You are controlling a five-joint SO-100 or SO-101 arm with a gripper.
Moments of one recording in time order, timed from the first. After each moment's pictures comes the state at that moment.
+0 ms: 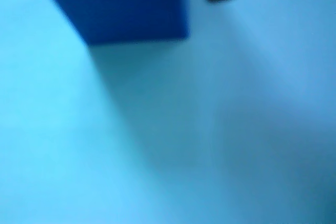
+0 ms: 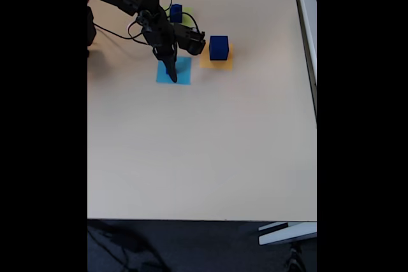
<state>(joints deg) 16.0 91.3 118.1 42.3 71.0</state>
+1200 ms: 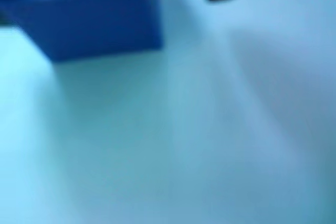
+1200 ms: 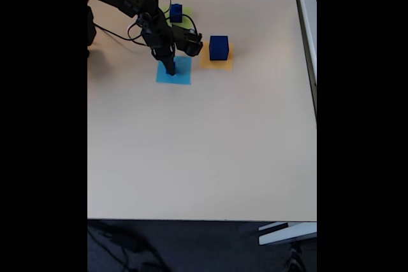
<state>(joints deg) 15.0 90.5 120.9 40.6 71.0</state>
